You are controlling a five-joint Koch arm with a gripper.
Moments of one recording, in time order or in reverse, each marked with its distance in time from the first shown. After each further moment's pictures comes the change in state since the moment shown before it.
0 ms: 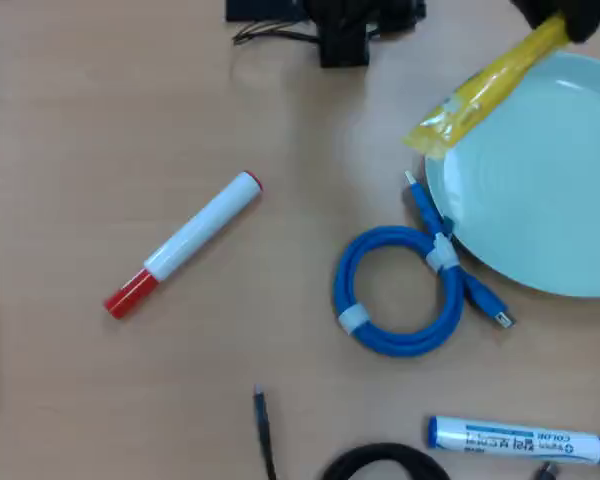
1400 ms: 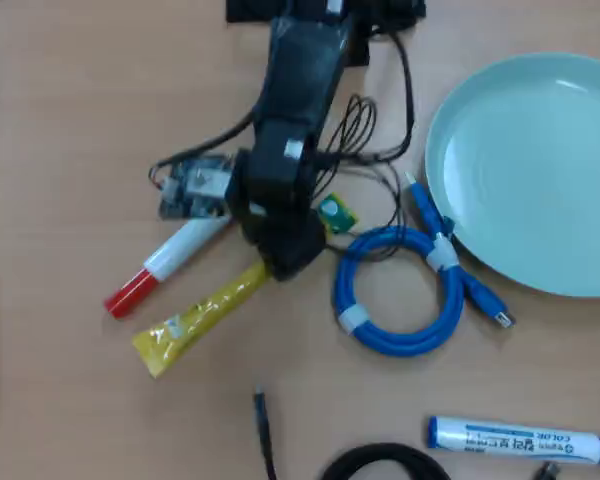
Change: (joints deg) arm 57.7 -35.9 -0.1 -4.7 -55.8
